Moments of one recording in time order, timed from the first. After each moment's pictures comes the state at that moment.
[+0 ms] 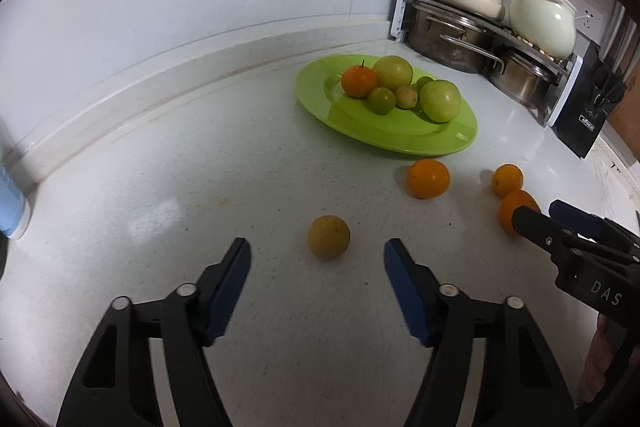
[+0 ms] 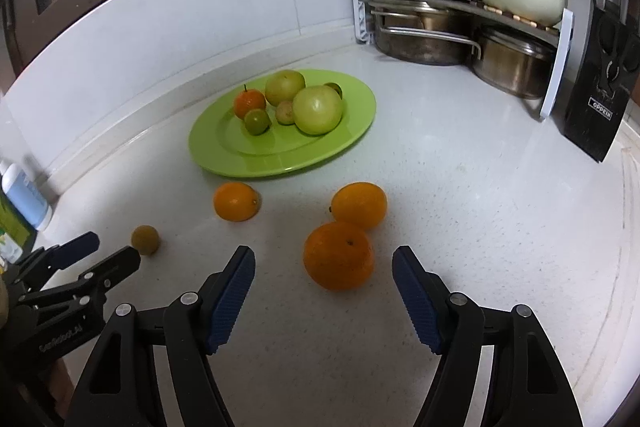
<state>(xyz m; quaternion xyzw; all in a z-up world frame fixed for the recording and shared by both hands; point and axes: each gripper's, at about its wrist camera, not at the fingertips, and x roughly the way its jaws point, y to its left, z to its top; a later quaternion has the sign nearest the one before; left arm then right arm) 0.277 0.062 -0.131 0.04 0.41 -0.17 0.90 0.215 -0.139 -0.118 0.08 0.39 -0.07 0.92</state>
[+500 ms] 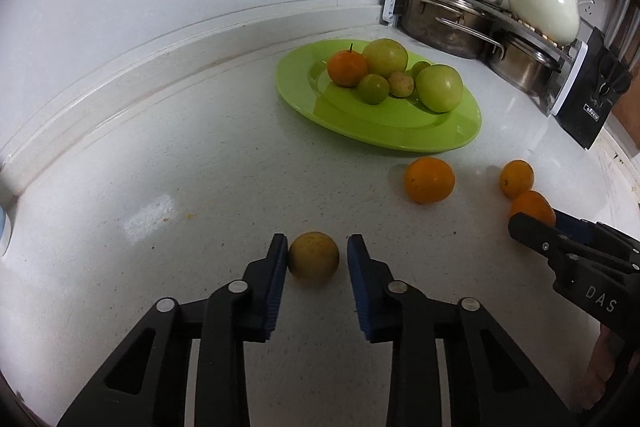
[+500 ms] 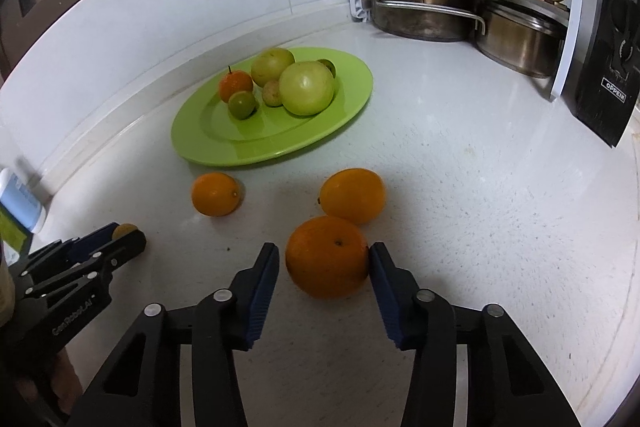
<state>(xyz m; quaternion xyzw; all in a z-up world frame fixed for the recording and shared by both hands) 0.297 0.041 -0.144 0.05 0.42 -0.18 0.89 0.230 -0.148 -0.136 0.10 0.42 -0.06 0.90</state>
